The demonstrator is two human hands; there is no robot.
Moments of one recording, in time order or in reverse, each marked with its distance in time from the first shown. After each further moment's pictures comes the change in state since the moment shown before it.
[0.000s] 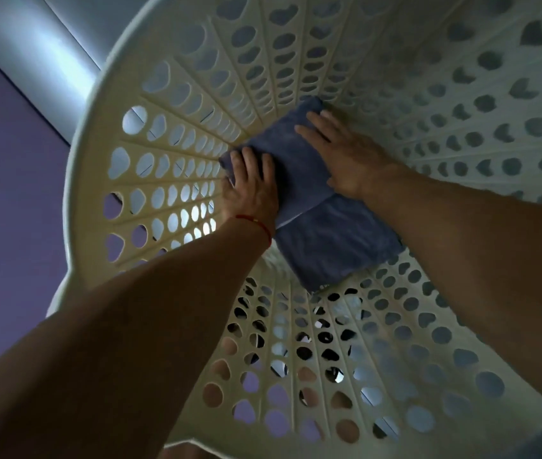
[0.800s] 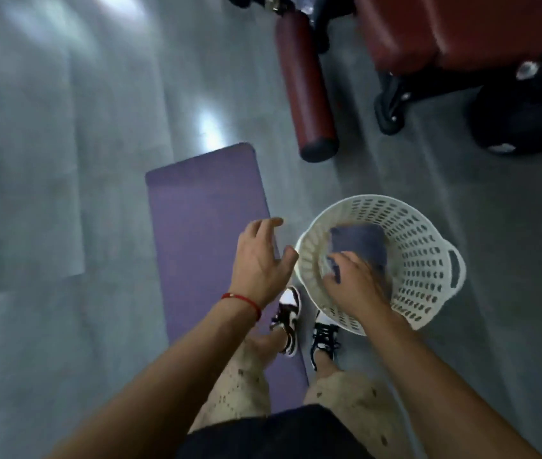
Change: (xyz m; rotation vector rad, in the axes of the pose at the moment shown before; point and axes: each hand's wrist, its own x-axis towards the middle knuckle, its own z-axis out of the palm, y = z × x) left_hand -0.538 -0.137 -0.364 -0.894 0.573 -0.272; right_hand -0.436 -0.304 -0.289 0.373 0.154 -0.005
